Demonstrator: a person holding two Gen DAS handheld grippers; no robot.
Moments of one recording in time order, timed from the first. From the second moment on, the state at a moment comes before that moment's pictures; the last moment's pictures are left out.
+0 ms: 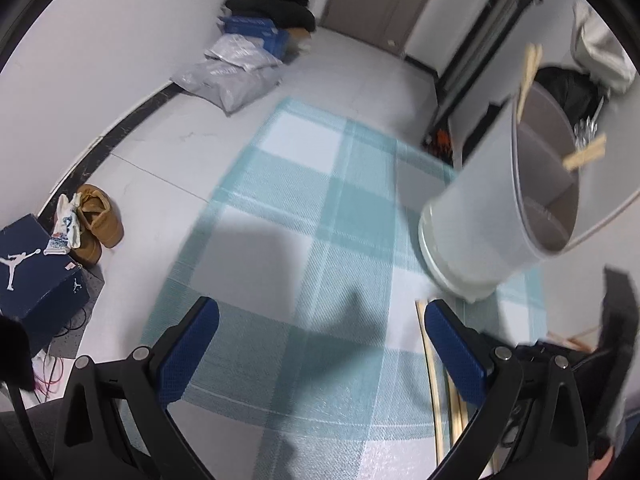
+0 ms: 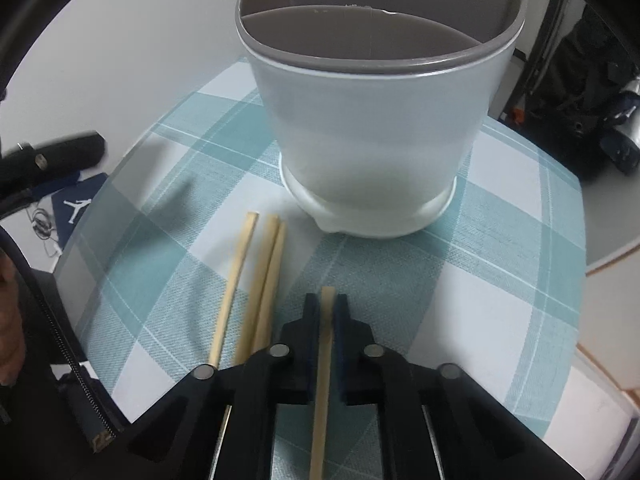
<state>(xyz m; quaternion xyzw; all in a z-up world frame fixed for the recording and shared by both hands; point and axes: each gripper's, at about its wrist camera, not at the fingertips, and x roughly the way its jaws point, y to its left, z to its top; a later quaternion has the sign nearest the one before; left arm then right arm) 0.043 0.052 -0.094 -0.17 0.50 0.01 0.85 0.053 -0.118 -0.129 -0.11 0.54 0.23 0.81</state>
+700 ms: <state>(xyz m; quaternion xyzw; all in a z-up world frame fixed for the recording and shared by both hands) 0.056 -0.005 -0.121 -0.07 0.55 0.00 0.83 0.082 -0.241 -0.096 0.25 0.50 0.24 0.79</state>
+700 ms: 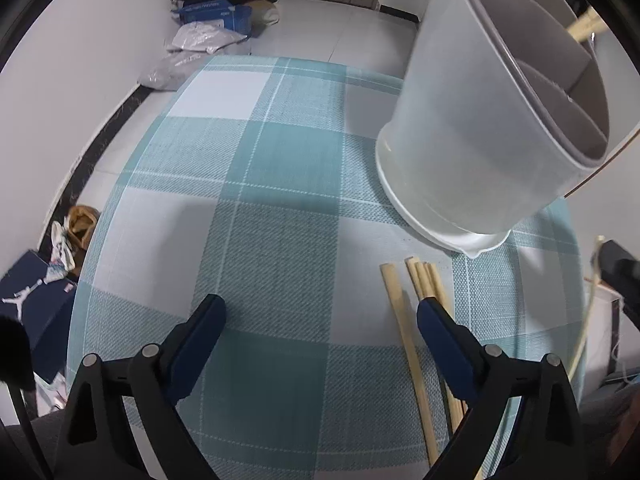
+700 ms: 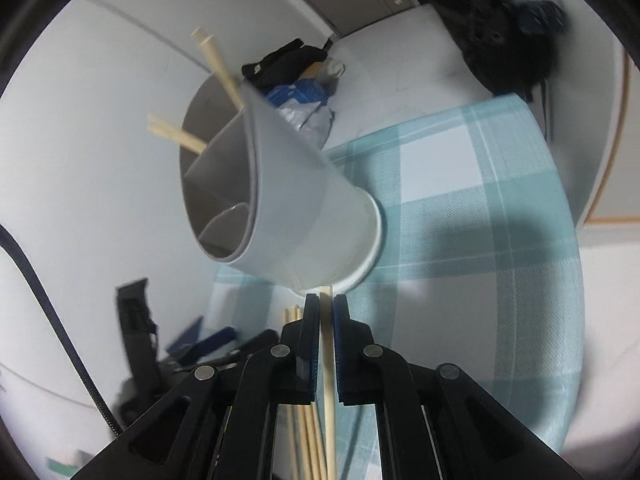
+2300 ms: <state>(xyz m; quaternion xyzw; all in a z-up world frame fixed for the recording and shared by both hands) 0.013 -0.006 -0.007 -0.10 0.34 -0.02 0.93 0.014 -0.241 -0.020 0.13 0.35 0.22 0.90</state>
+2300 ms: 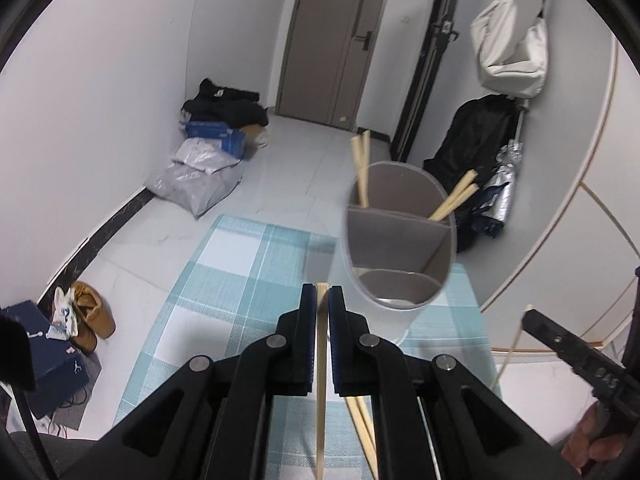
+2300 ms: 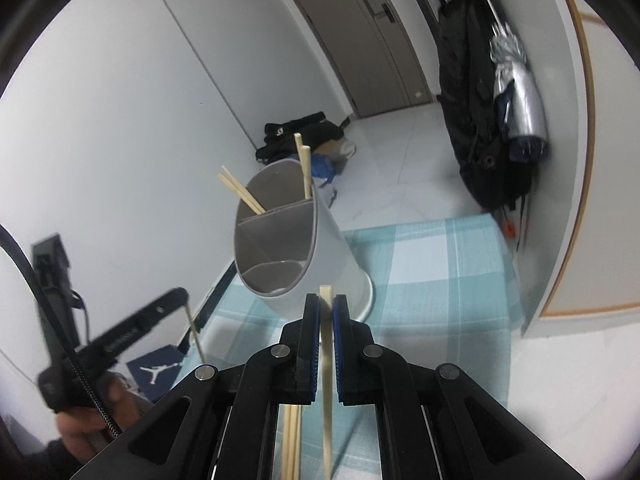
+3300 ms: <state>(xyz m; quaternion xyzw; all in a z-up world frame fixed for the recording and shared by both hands) -0.022 -0.018 0.051 -0.06 0.28 -0.07 0.96 -0.016 -0.209 0.032 0.07 0.25 0.21 0.94</state>
